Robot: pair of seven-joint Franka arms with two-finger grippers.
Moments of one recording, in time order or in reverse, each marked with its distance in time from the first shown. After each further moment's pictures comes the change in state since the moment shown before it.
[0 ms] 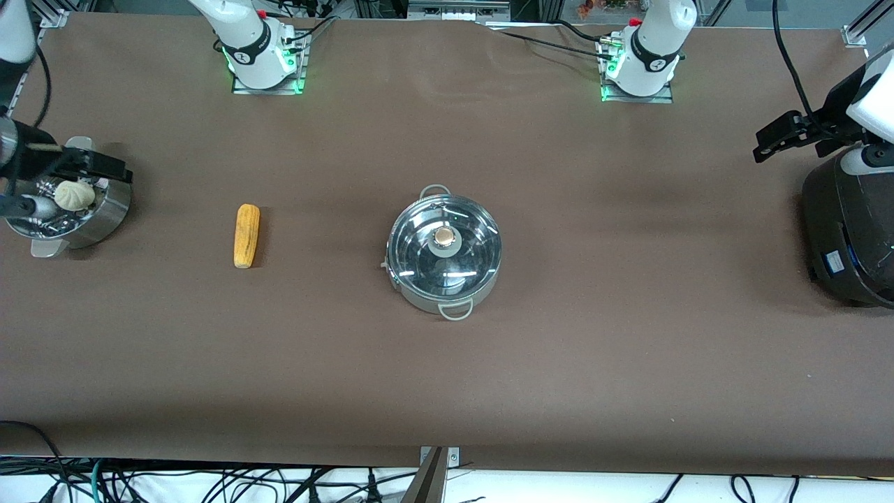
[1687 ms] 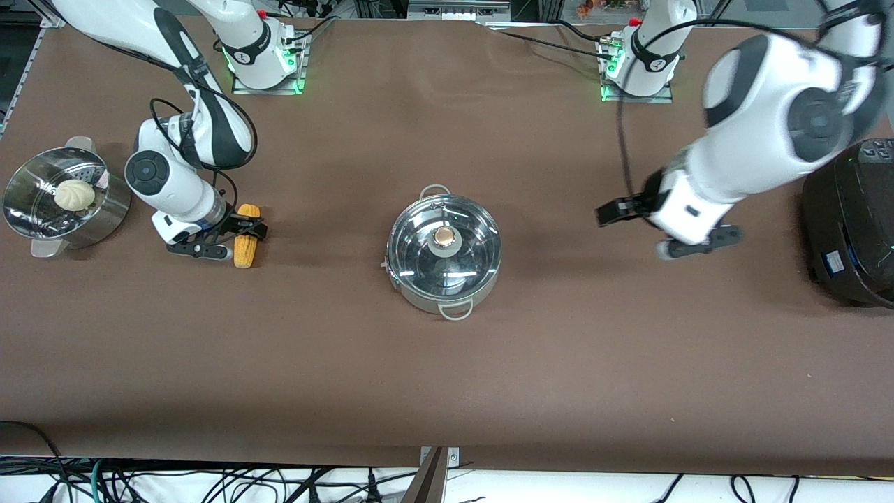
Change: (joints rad) left arm -0.117 0.262 -0.189 -0.054 -0.189 0.316 -0.437; right arm 0.108 0.183 0.052 -0.630 -0.112 0.974 0.303
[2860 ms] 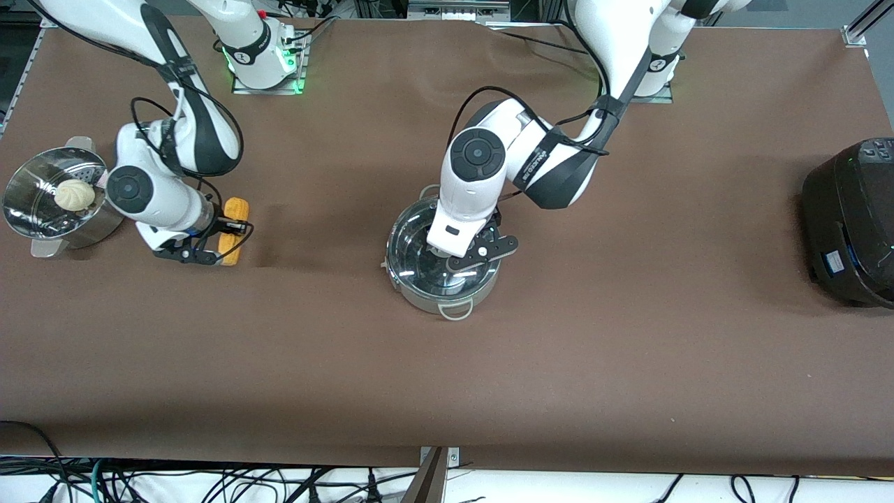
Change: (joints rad) left arm -0.454 0.496 0.079 0.434 0.143 0.162 -0.488; right arm 0.000 -0.026 -0.011 0.195 -0.005 -0.386 0.001
